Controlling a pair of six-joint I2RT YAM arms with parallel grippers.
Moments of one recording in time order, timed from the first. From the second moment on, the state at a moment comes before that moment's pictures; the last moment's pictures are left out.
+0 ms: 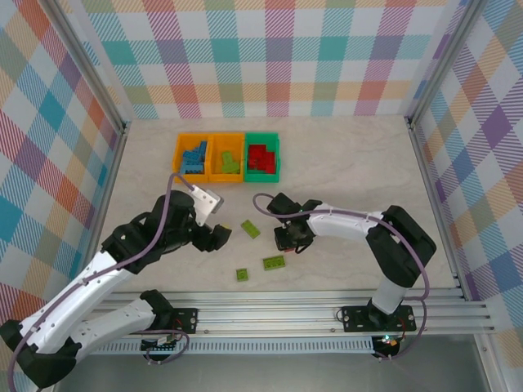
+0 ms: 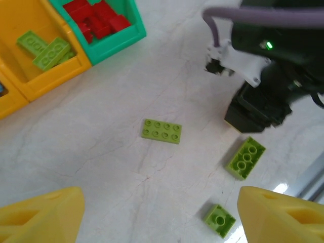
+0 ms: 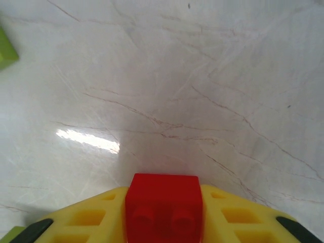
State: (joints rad) left arm -0.73 0.83 0.96 -0.85 -0.03 -0.01; right arm 0.84 1.70 1.02 -0.64 0.02 0.54
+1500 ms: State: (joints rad) left arm -0.70 1.24 0.86 -0.61 -0.19 -0.94; right arm 0.59 1.59 1.35 -0.53 -0.03 0.31
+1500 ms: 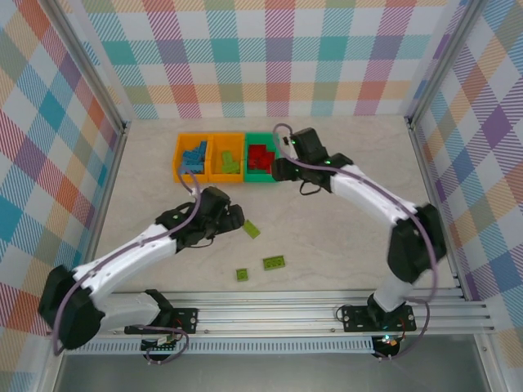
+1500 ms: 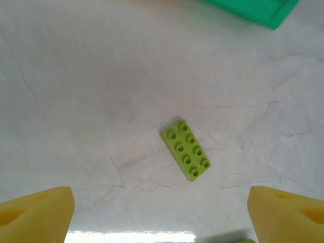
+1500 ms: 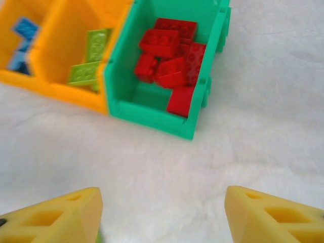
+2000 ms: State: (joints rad) left arm -0.72 1.78 1.15 -0.61 -0.02 -1.22; right arm 0.59 1.19 1.06 -0.87 -0.26 0.39
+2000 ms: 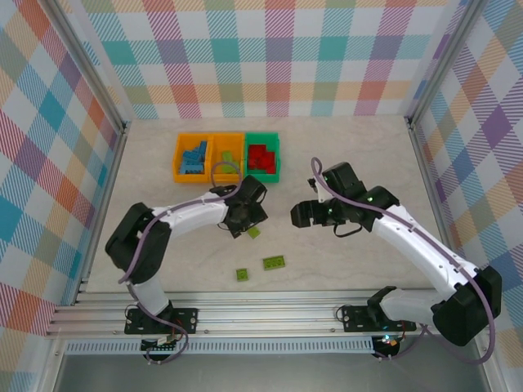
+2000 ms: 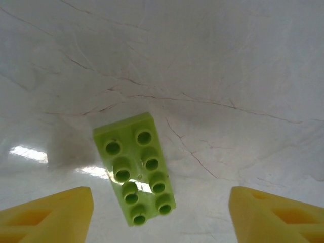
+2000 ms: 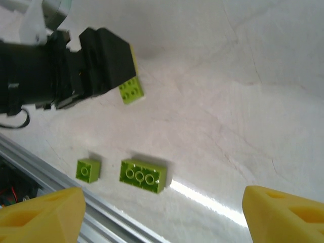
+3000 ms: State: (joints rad) left arm -0.50 1.86 1.73 -0.82 -0.24 -0.83; right arm 0.59 1.14 1.06 -0.87 -0.26 0.49
